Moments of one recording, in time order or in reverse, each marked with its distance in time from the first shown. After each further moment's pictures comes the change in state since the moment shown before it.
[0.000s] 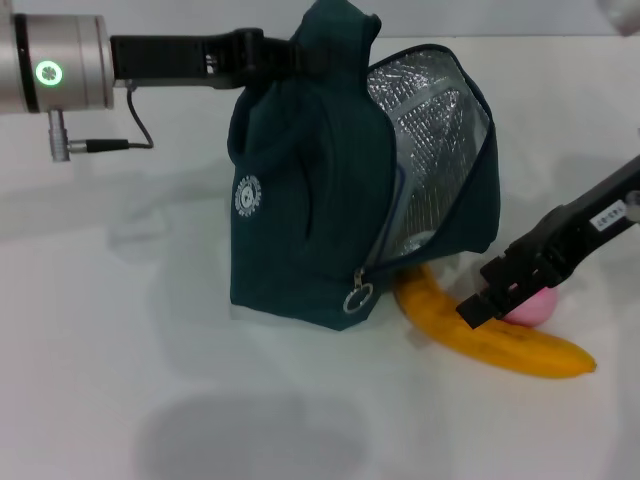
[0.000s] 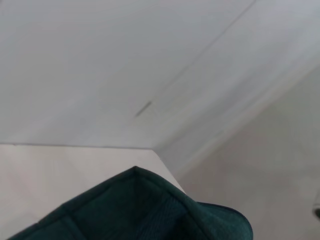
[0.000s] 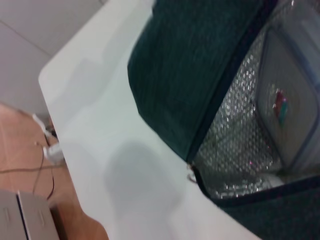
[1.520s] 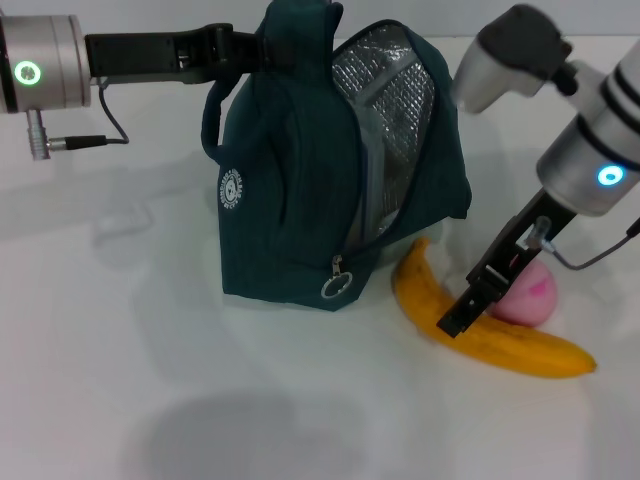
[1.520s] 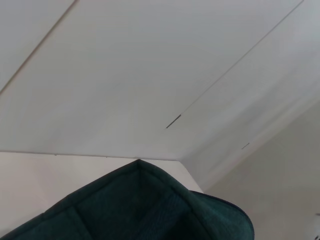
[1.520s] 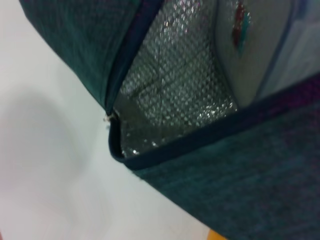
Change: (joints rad) left arm 0.027 0.019 0.000 -0.001 0.001 -0.059 0.007; right arm 0.151 0.016 -0.302 0.216 -0.133 0.289 0.056
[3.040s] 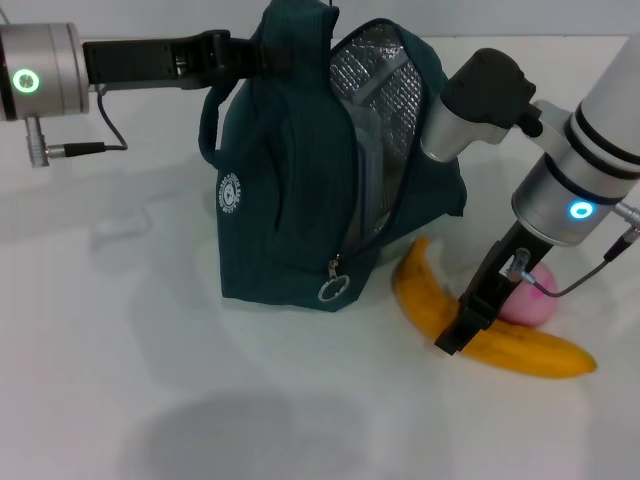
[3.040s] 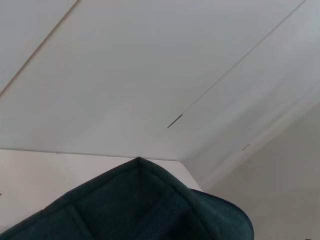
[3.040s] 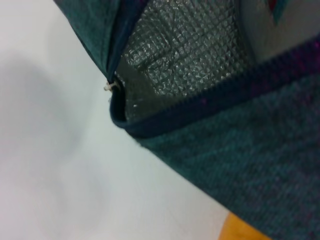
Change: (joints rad) left arm 0.012 -0.003 0.000 -0.003 -0.005 0.000 0.012; right arm 0.005 0.002 -0.174 0.049 0.062 0.102 0.009
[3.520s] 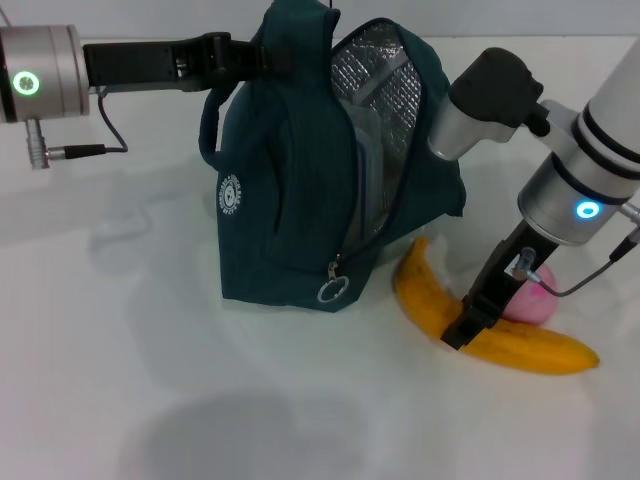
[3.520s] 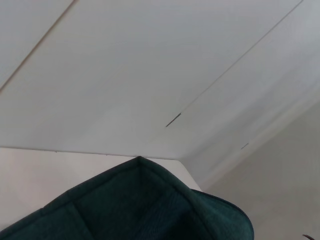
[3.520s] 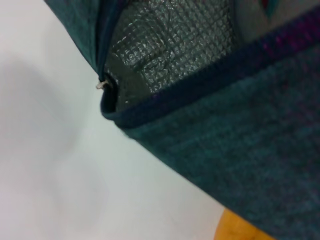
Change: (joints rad) left arm 0.001 -0.001 0.000 0.000 0.000 0.005 0.000; right arm -0.011 -0.007 0.006 0.000 0.001 0.004 -0.004
